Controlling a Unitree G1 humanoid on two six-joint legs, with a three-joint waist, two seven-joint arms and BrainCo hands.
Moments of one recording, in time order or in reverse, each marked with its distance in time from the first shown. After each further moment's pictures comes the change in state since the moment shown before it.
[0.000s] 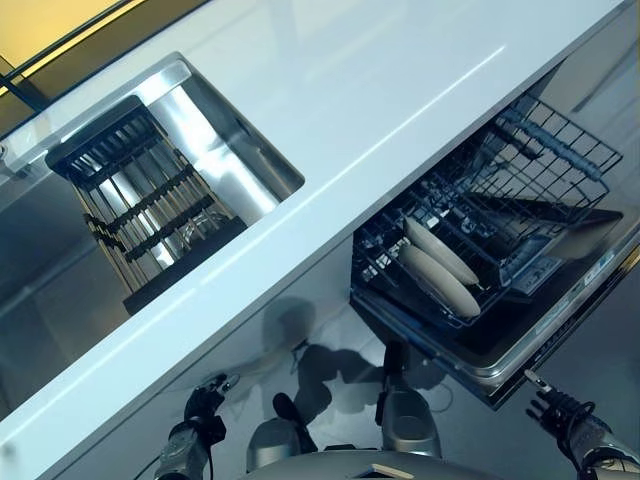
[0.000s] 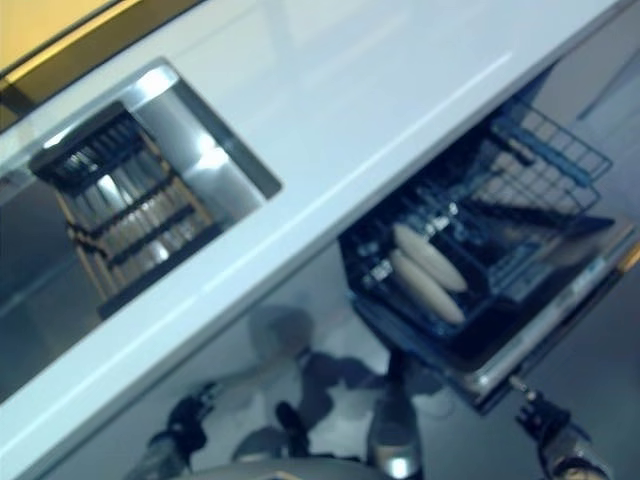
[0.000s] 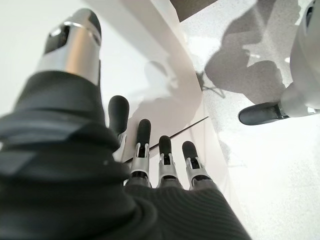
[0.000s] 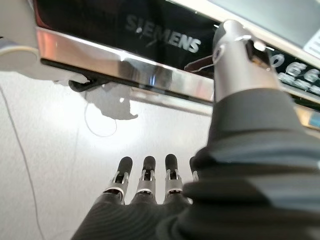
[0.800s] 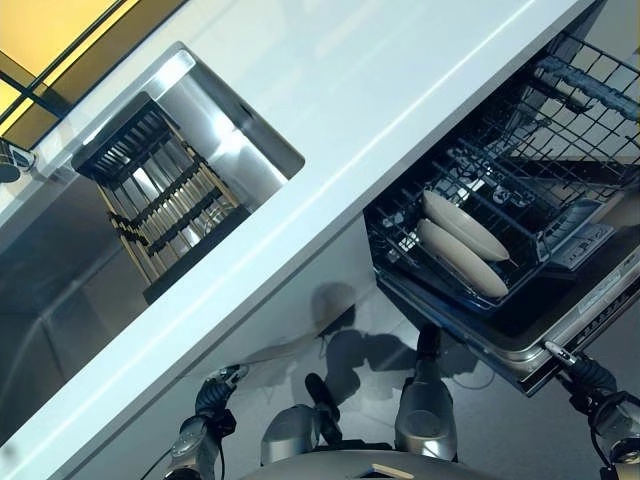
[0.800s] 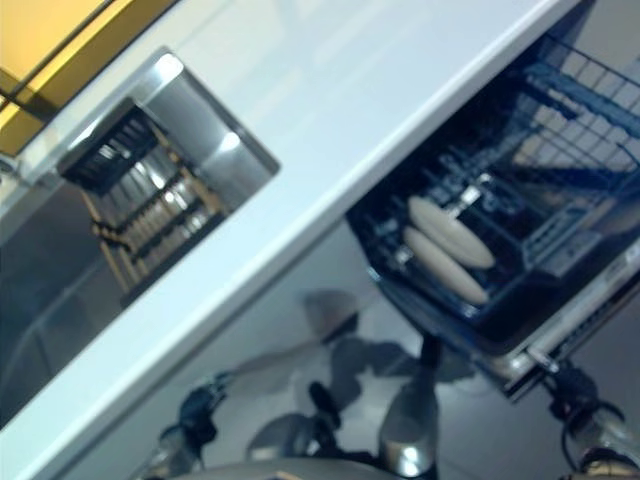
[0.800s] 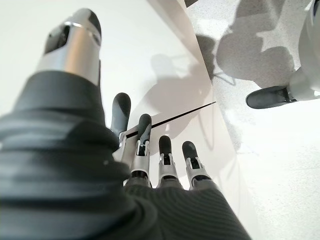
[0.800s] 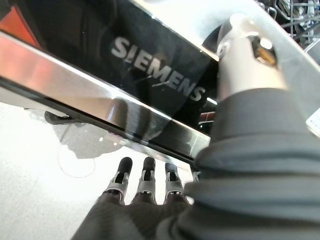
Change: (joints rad) left arm -0.007 -0.029 -0.025 0.002 -0.056 -0.057 -0.031; right arm -0.012 -0.125 0.133 -0.049 0.056 -0.167 0.221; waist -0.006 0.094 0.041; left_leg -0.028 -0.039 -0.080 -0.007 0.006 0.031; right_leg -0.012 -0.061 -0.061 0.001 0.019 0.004
